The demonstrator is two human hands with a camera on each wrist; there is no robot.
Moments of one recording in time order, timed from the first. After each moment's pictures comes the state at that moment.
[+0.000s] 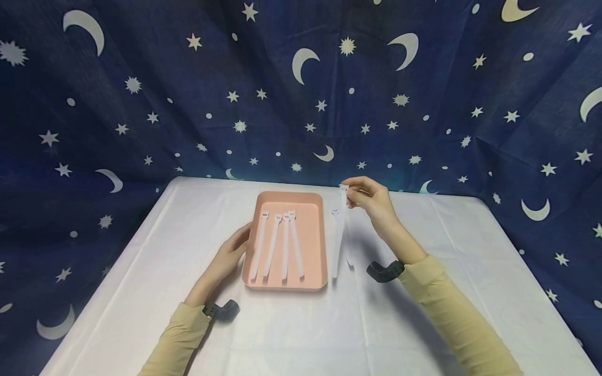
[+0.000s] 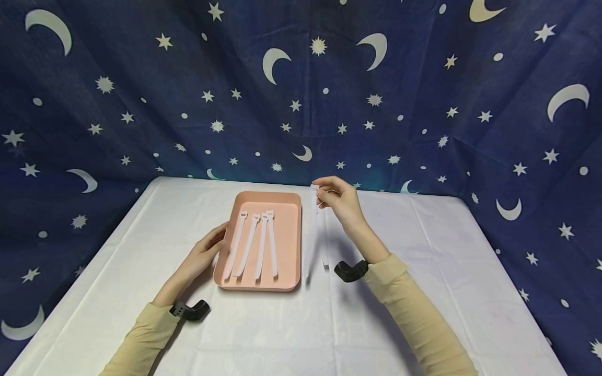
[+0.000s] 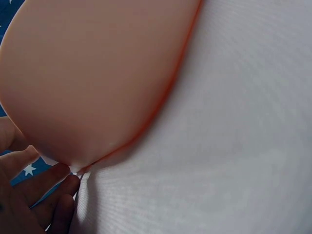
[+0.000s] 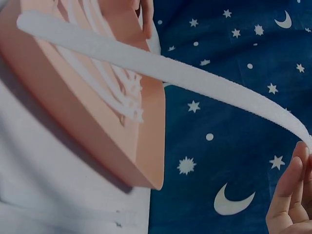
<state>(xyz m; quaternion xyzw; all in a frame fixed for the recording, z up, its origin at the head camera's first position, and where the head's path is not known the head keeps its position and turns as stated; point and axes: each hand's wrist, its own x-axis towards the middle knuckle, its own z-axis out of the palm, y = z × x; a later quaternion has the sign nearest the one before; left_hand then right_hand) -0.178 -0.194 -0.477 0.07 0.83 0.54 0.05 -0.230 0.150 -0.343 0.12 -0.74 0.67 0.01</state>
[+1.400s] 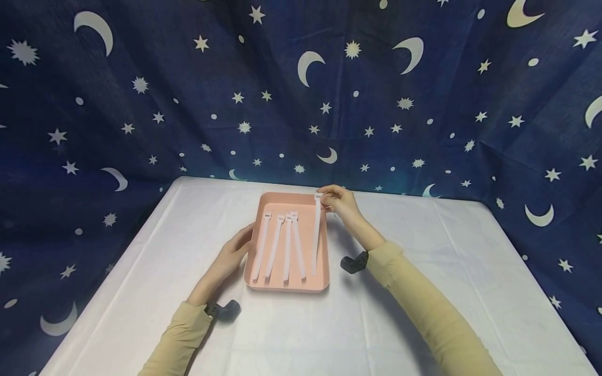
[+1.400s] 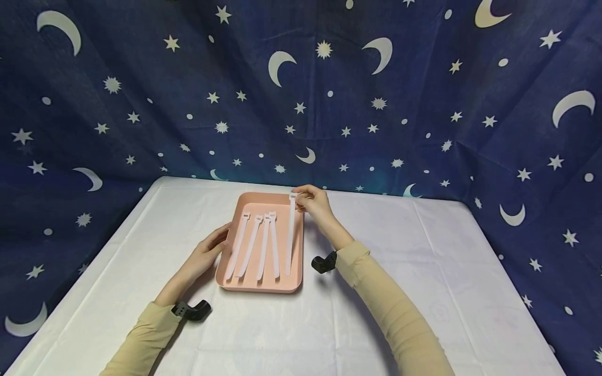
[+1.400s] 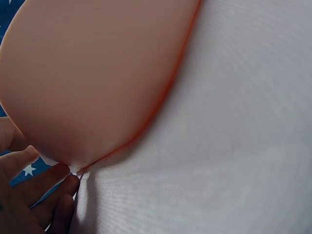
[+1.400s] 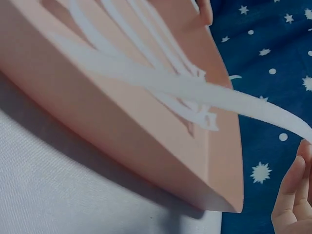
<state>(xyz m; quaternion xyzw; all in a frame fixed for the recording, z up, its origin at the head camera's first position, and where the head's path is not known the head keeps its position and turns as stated) -0.177 -0.194 -0.476 0.07 0.83 0.55 0.05 -0.274 0.097 -0.389 0.07 -0.76 0.65 -0.05</state>
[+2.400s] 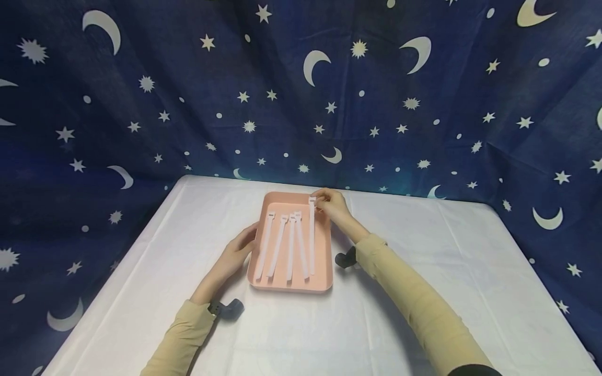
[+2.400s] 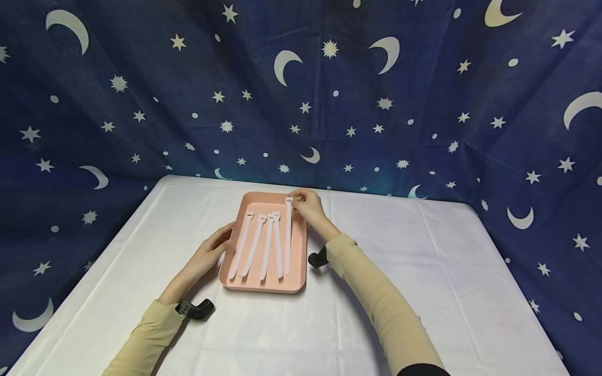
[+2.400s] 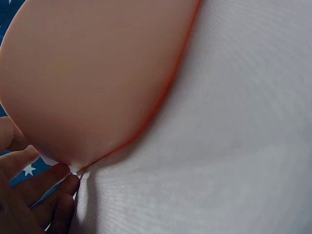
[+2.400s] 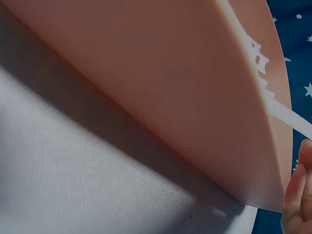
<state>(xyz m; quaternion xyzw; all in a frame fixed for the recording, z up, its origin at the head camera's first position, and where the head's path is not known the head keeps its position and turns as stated) -0.177 -0.193 -0.476 0.07 0.83 0.55 0.05 -0.302 0.072 -0.424 0.08 -0.82 0.56 -0.02</state>
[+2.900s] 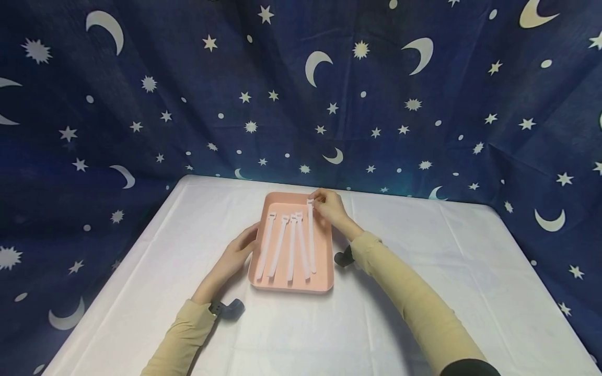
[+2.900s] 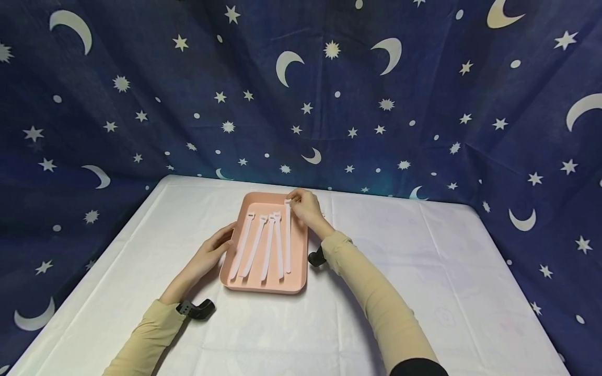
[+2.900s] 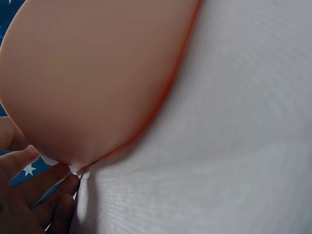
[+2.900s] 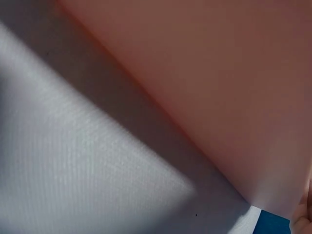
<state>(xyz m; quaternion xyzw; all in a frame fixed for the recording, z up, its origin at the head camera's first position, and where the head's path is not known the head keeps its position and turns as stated) -0.178 -0.193 -0.476 0.06 0.83 0.55 0.05 -0.307 0.063 -0.427 0.12 -0.88 0.46 0.02</state>
